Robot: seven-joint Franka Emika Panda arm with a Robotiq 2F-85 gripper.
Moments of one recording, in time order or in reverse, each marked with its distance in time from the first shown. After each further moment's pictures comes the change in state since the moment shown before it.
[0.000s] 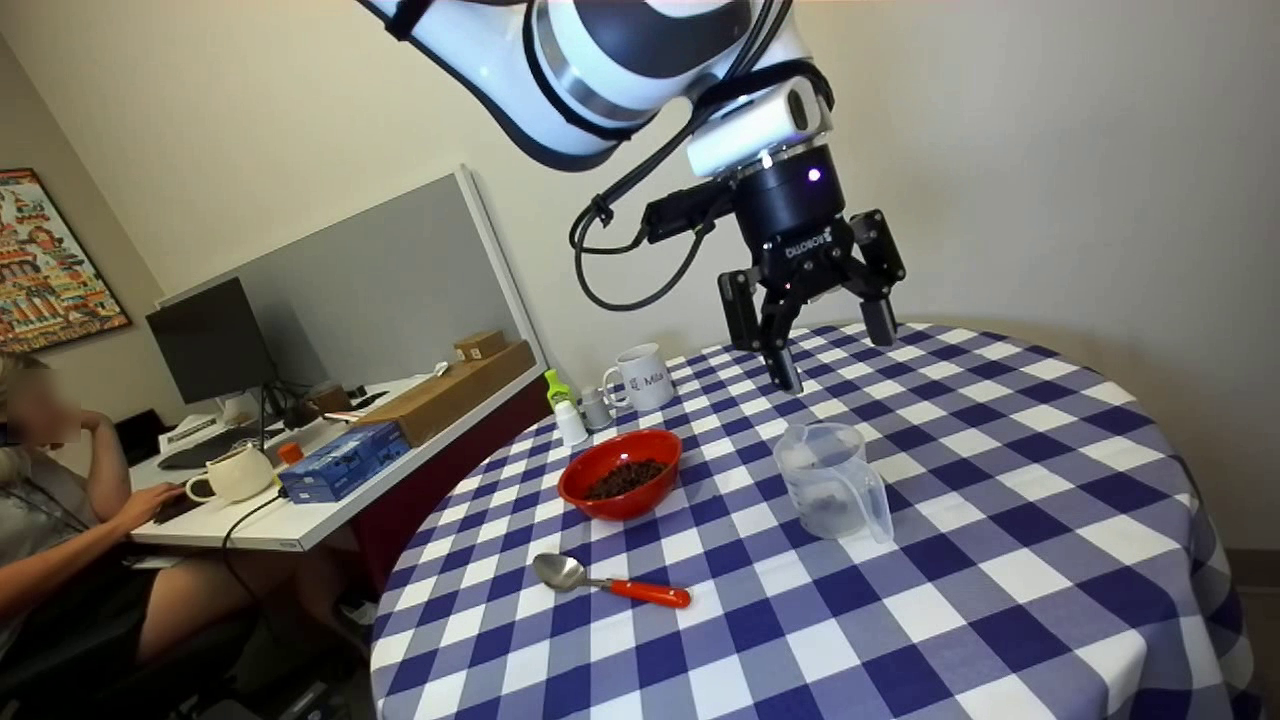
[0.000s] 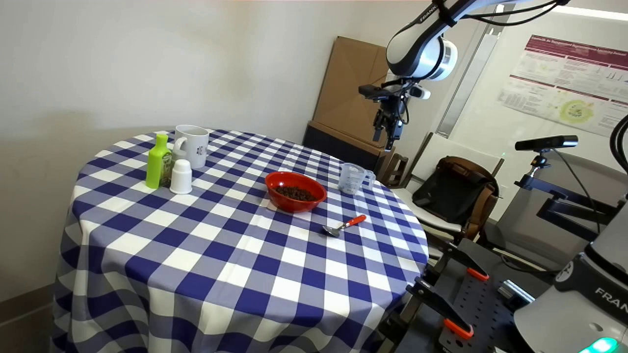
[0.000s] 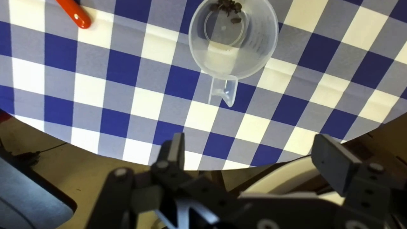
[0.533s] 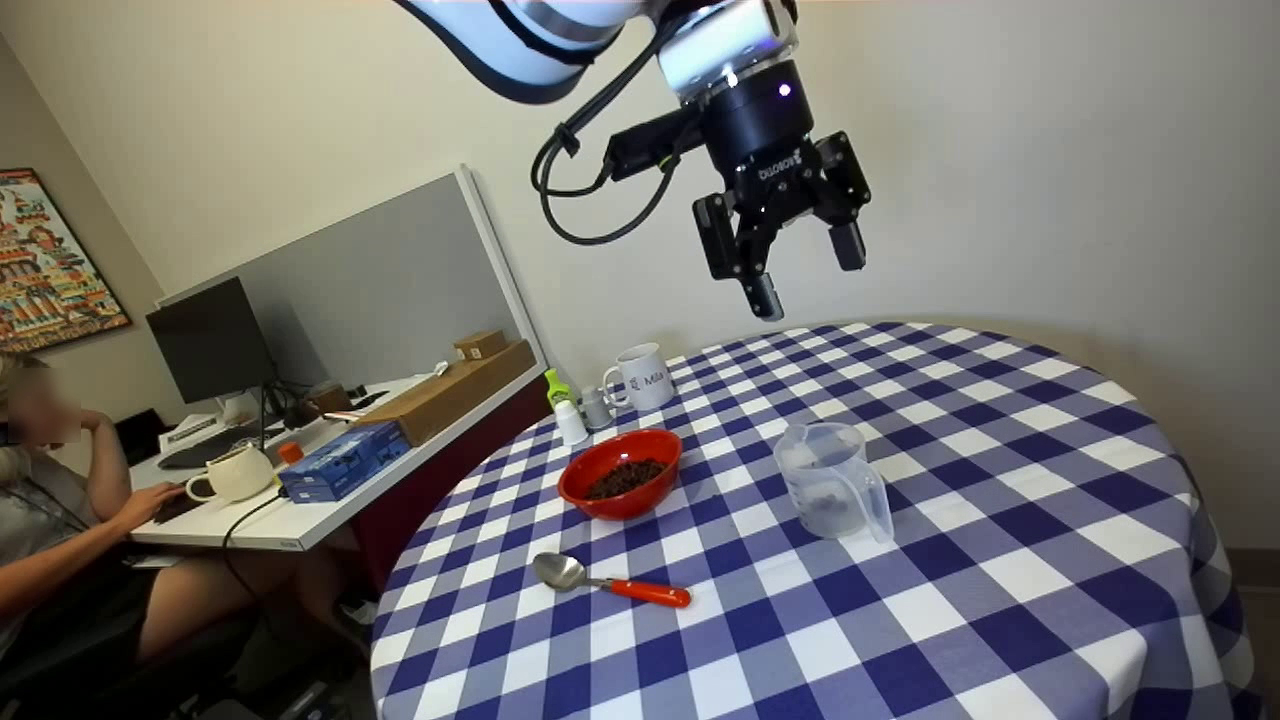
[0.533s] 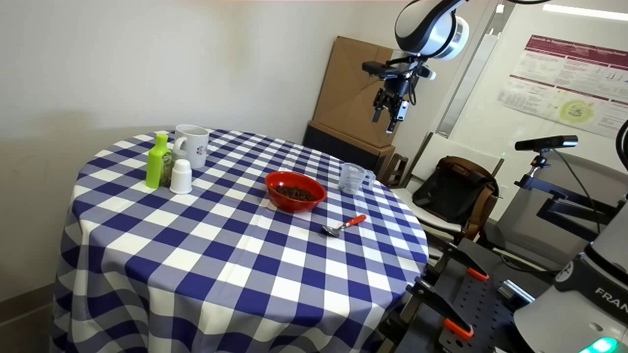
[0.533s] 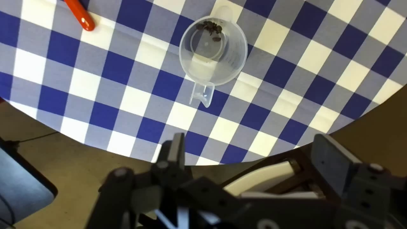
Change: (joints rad) arm 0.002 -0.110 0.020 -0.006 0.000 -0.025 -0.095
